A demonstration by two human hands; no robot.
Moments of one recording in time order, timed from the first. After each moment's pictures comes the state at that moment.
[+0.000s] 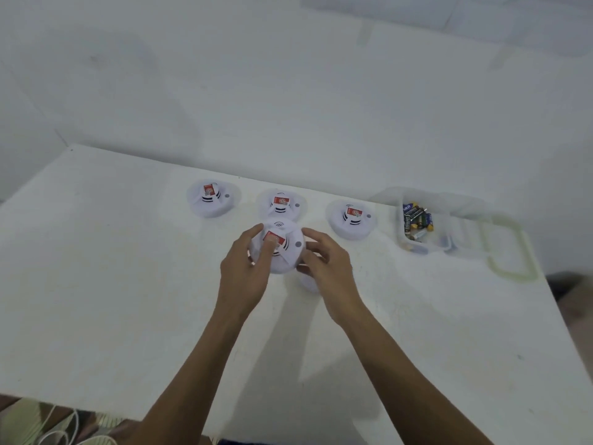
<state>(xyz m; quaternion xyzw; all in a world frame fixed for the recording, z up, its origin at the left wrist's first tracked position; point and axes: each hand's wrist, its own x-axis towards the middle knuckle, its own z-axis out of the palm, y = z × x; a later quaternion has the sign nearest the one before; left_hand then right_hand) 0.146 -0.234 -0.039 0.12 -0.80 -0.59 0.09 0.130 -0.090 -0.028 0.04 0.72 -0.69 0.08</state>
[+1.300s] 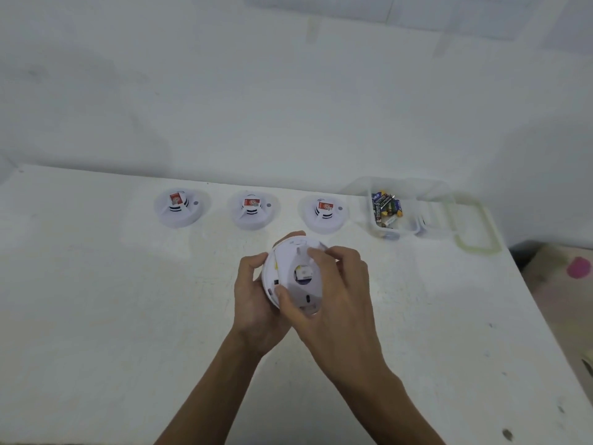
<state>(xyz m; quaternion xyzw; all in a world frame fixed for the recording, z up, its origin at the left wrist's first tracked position) 0.179 -0.176 -0.005 0.11 -0.31 -0.92 -0.21 0.209 -0.078 0.018 -0.02 0.93 -0.24 -0.26</state>
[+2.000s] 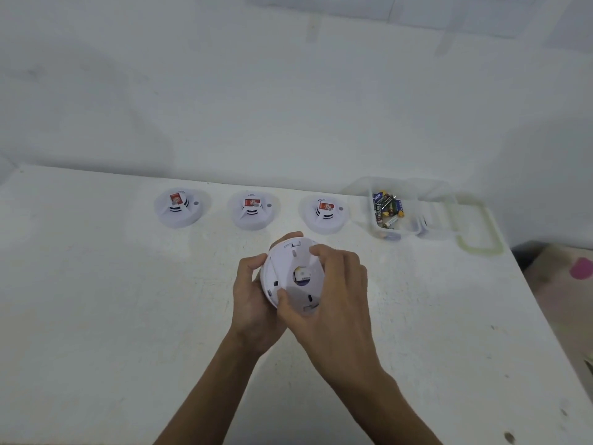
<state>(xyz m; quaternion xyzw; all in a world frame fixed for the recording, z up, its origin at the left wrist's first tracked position) 0.176 -0.175 -0.002 0.08 -0.34 -0.92 -0.19 0.206 -0.082 0.019 0.03 0.92 -0.32 -0.21</state>
